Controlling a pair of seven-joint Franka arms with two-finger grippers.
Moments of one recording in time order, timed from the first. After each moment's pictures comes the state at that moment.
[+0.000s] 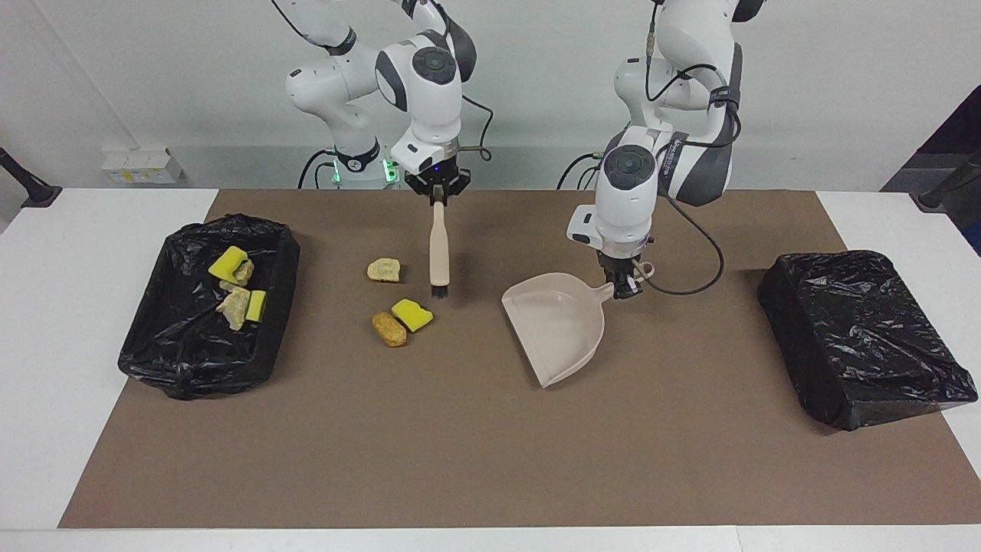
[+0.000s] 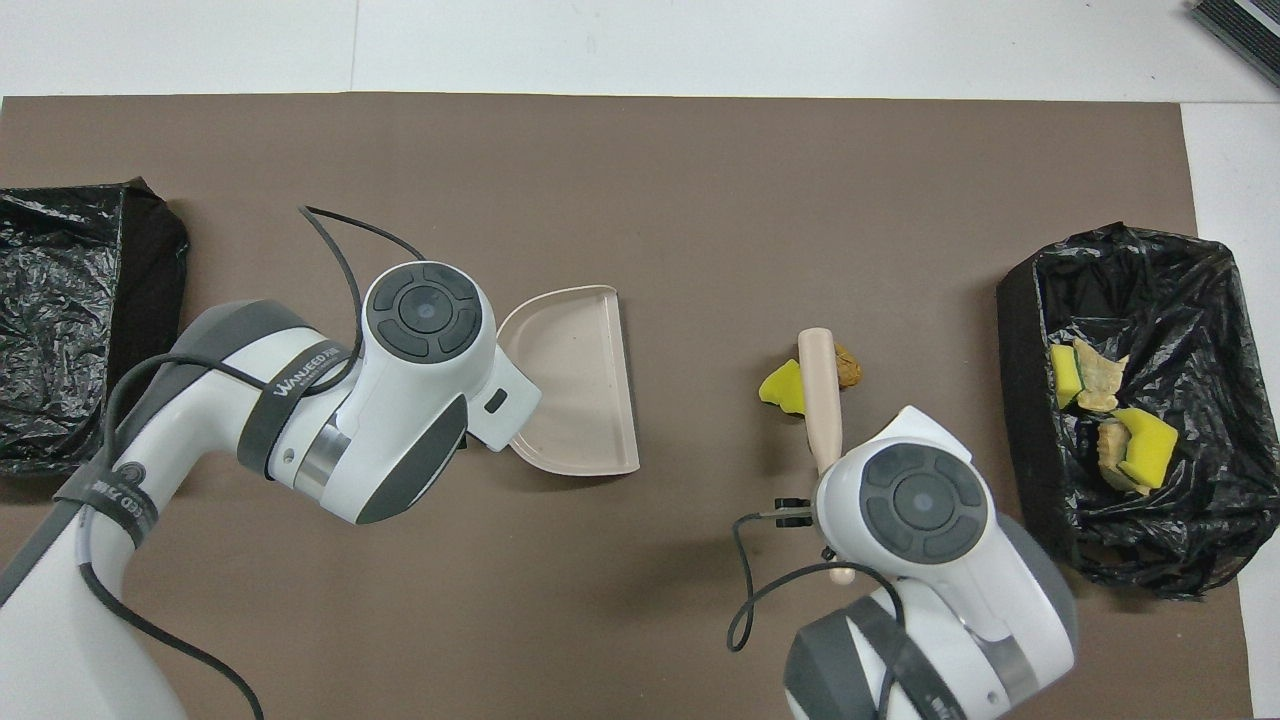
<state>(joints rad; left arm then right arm) -0.34 0.20 -0.19 -1.90 0.22 1.97 0.91 0.40 -0.14 0.04 -2.26 -0.11 2.00 0.46</state>
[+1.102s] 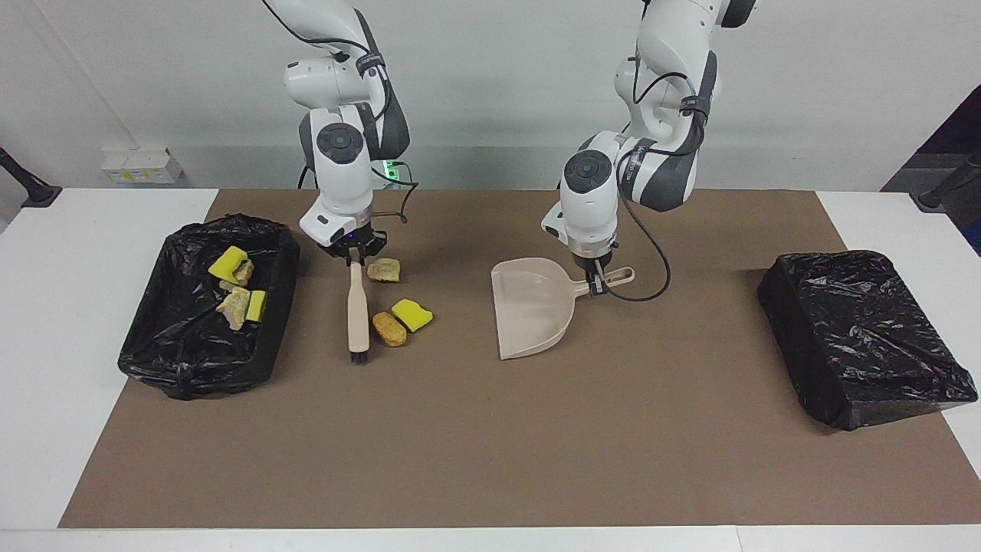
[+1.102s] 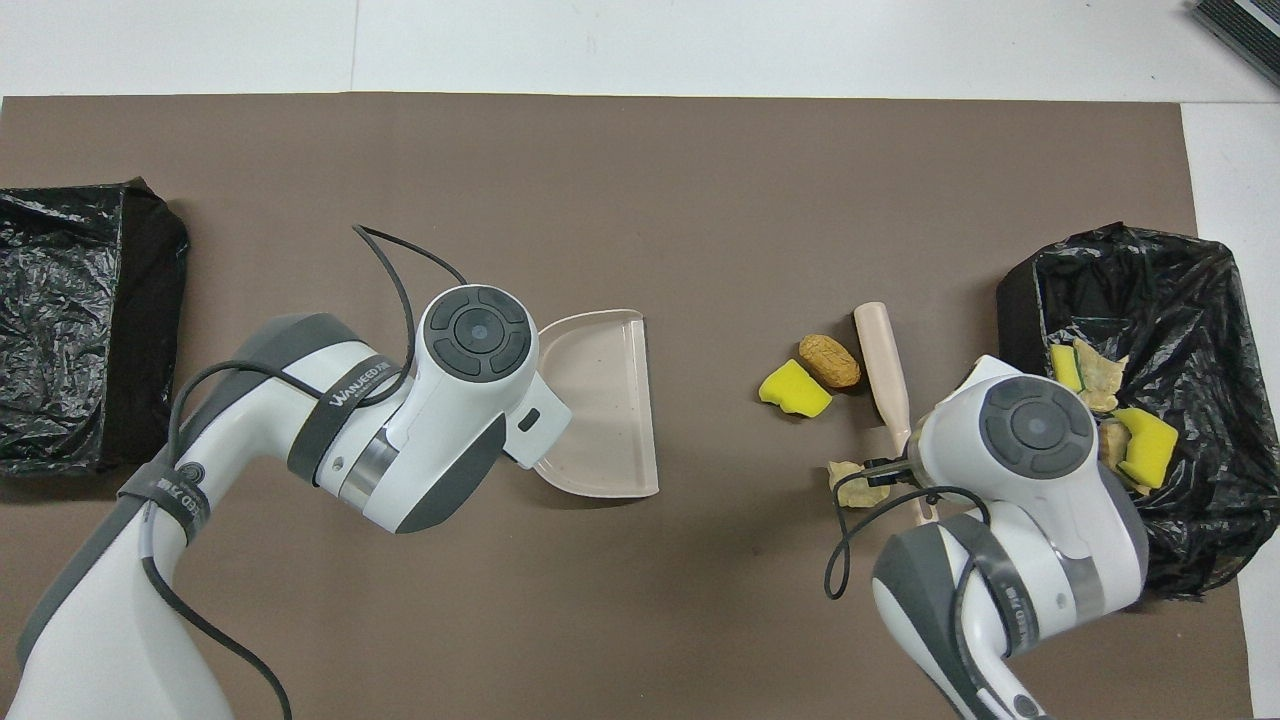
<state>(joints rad) -0.37 0.23 -0.20 -1.91 0.22 1.97 0.87 0.21 -0.08 0.05 -2.35 -0.15 2.13 0.22</state>
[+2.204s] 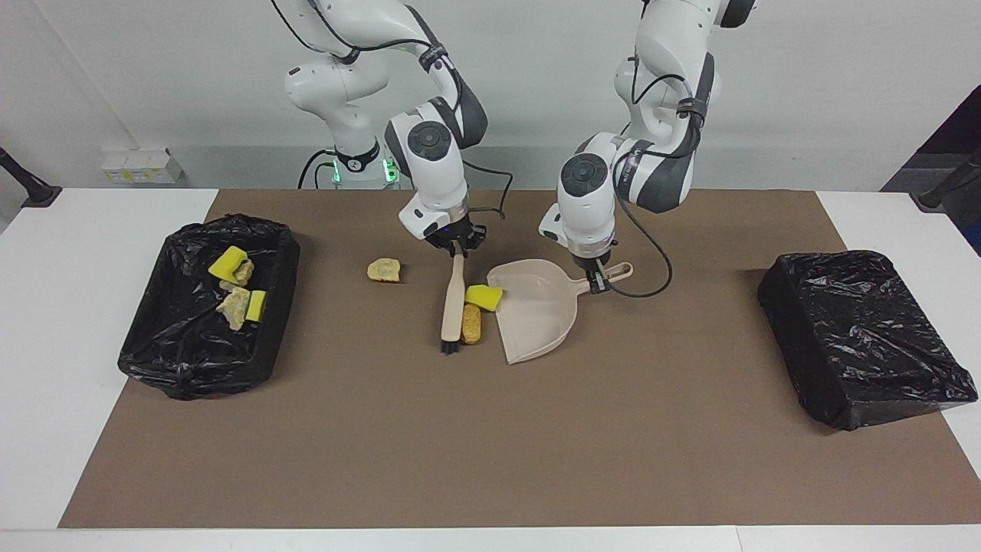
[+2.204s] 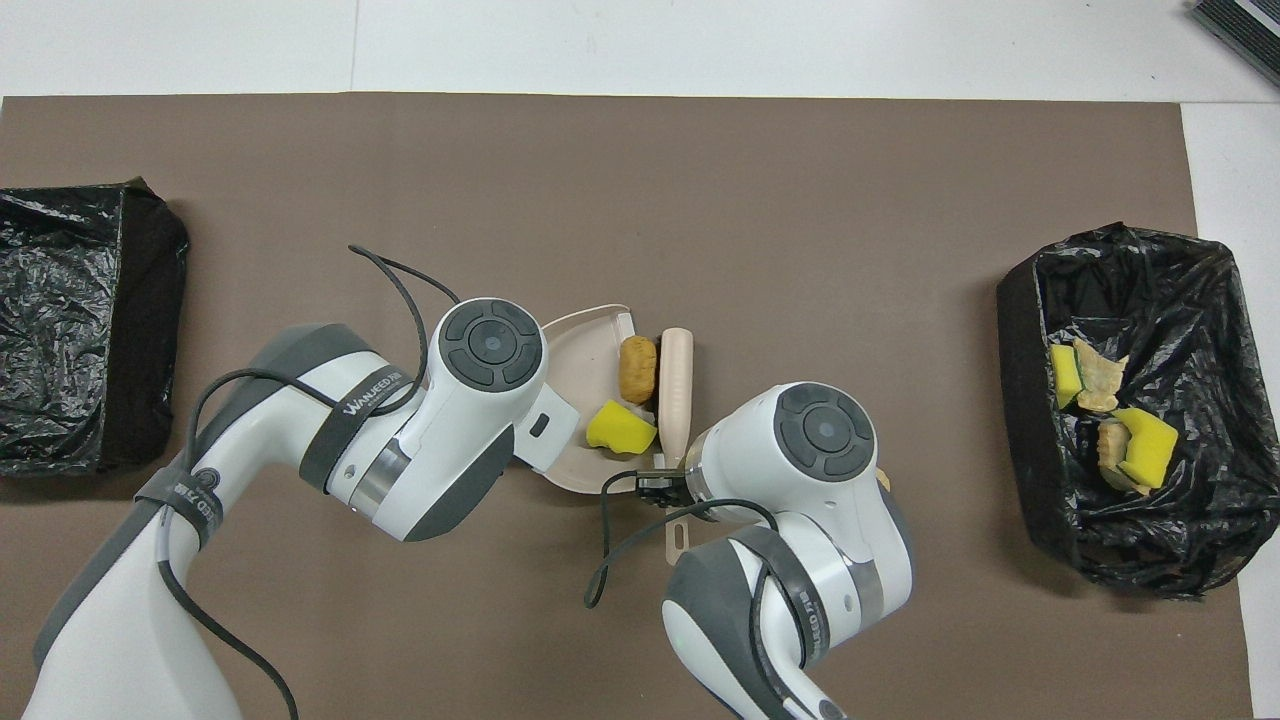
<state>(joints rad) -0.39 0.22 -0.20 -1.94 0.22 1.95 0.73 0.52 0.10 0.06 -2.13 0.42 2.19 0.38</state>
